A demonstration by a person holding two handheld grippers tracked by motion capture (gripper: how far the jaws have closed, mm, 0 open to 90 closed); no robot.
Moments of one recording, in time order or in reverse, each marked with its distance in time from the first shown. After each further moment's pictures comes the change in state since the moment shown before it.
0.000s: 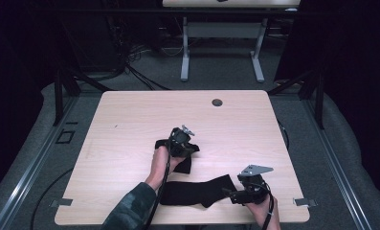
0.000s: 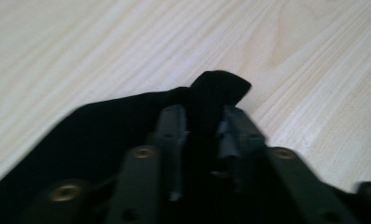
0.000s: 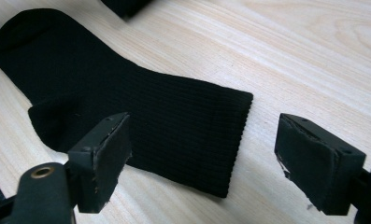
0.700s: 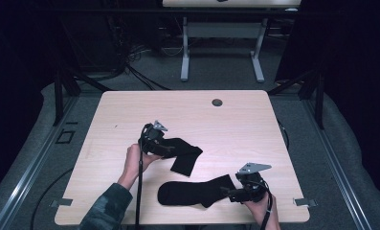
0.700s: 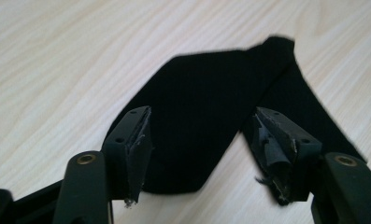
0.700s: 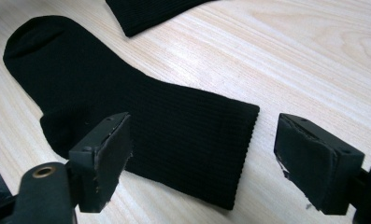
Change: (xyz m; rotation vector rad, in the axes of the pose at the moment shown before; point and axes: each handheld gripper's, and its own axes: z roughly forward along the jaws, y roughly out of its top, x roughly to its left) left arm 0.054 -0.042 -0.063 -0.046 0.042 -0.005; right arm 0.003 0.009 0.000 -0.001 0.023 0.001
